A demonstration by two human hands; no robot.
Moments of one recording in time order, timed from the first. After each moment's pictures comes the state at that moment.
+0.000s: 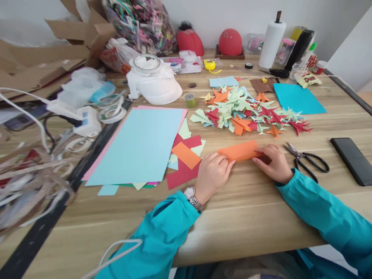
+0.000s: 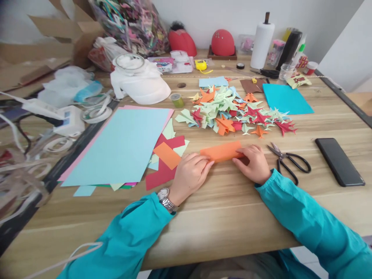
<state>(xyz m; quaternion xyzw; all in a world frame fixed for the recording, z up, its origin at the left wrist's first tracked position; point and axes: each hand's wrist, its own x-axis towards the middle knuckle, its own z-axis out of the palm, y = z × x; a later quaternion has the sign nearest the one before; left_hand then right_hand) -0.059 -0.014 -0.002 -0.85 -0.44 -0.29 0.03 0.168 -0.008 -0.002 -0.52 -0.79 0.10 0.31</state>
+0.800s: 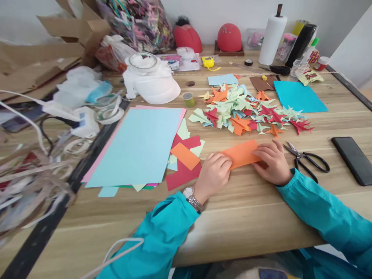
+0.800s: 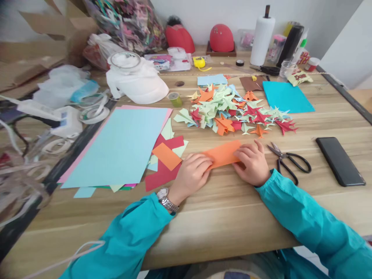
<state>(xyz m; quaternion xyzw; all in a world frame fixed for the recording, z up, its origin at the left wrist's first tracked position) -0.062 -0.011 -0.004 -0.88 -0.37 -0.28 -0.01 0.164 -0.011 0.002 -0.46 -0.84 0.00 0.29</state>
